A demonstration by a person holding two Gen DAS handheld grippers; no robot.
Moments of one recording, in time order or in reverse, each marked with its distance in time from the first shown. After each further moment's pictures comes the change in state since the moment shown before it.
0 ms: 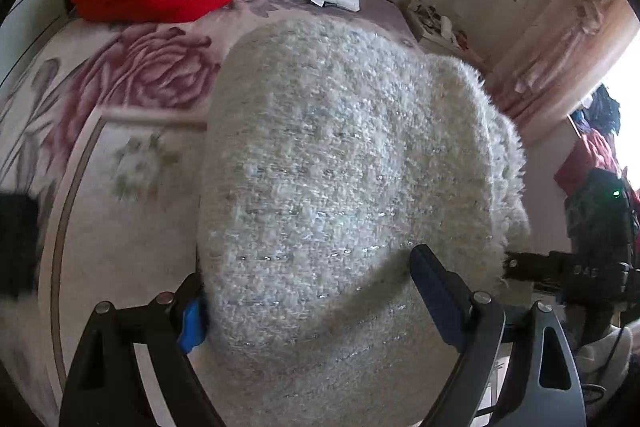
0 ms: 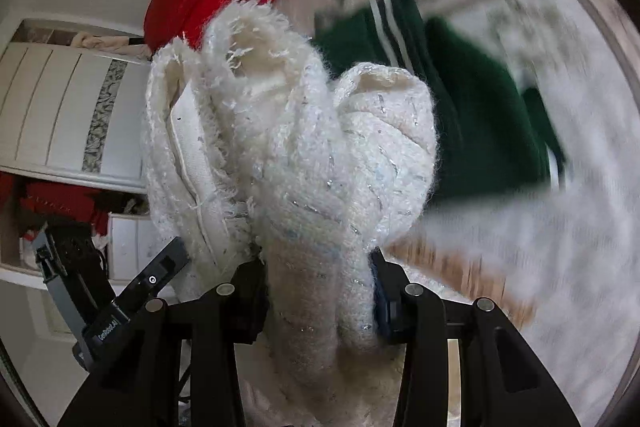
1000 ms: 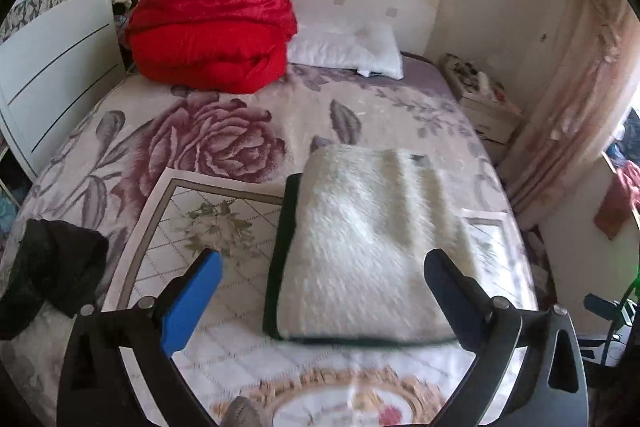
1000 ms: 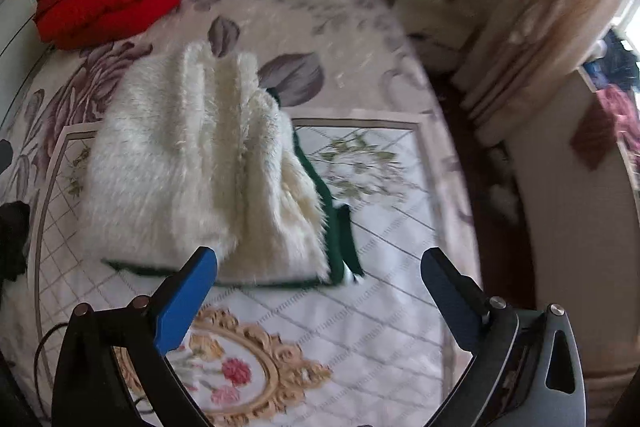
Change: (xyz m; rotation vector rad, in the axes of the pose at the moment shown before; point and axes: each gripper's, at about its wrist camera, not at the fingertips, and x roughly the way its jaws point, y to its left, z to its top) left arm -0.097 -0.011 -0.004 -0.002 -0.233 0.217; right arm -0.058 0.105 -0.057 -0.274 -0.249 -0.860
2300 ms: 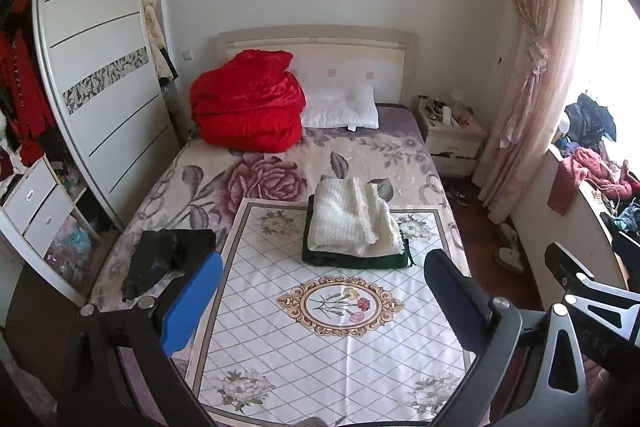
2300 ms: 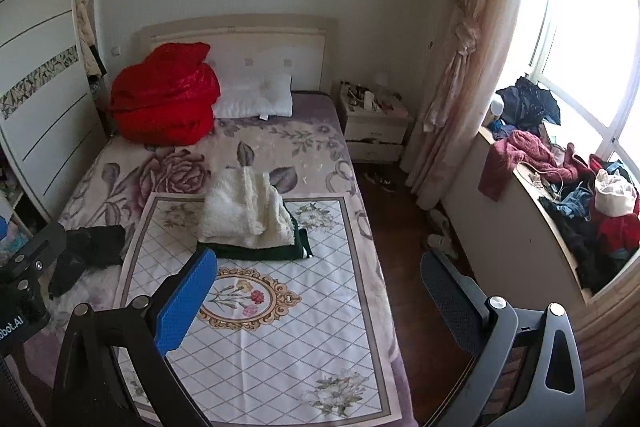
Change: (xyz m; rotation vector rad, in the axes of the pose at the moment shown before) left arm -0.454 -0.079 -0.071 0.090 -0.144 0.081; right arm -0.578 -0.090 -0.202 0.047 -0.379 -0.007
